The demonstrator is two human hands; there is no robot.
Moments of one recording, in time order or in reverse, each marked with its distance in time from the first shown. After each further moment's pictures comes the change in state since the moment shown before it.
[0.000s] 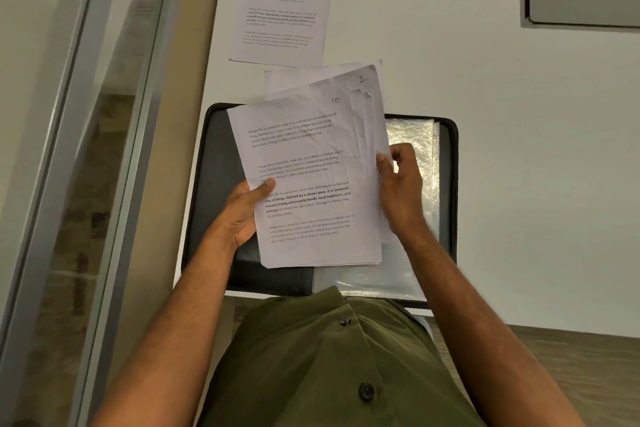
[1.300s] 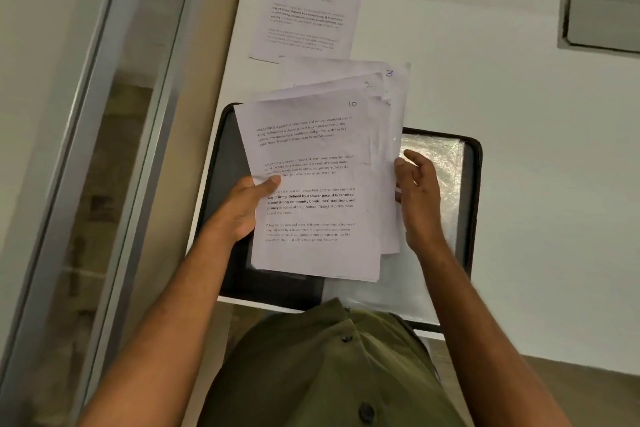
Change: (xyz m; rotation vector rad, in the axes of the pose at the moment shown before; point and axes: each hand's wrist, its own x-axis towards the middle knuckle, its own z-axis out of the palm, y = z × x) left_hand 0.021 0.028 -0.018 0.048 0.048 -0.059; right_hand 0.019 -0.006 0.010 0.226 -0.072 0.270
